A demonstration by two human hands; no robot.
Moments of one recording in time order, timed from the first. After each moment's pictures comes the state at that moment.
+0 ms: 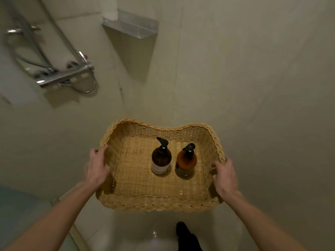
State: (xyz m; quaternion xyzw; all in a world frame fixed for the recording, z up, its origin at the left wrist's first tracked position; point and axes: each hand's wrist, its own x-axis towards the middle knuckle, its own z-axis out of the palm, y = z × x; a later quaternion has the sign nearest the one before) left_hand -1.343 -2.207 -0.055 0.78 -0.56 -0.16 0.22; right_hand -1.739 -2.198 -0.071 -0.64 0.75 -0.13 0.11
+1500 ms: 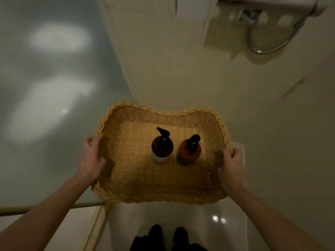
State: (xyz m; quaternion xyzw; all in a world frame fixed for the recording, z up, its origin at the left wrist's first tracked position) left_hand -1.218 -2.106 -0.247 0.96 -0.08 -0.07 0.24; right_hand -1.402 -2.462 -0.268 -0.93 0.32 -0.02 0.19
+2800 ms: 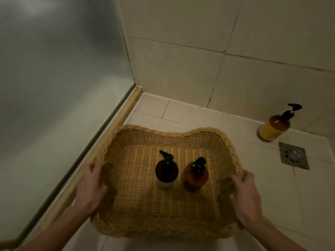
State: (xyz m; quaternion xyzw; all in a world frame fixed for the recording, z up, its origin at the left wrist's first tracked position) left_hand -1.200 -2.096 -0.850 0.97 -0.03 -0.08 0.22; right_hand -1.353 -2.462 -0.850 -0.94 0.29 0.02 0.19
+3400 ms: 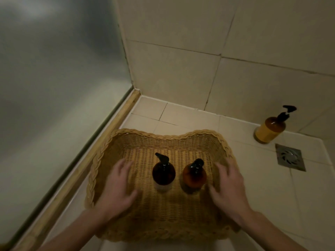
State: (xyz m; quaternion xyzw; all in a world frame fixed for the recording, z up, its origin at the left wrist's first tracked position) left_hand -1.222 -2.149 -0.855 0.94 -0.20 -0.12 0.24; right_hand -1.335 -2.449 -0.849 -0.96 0.19 0.02 0.18
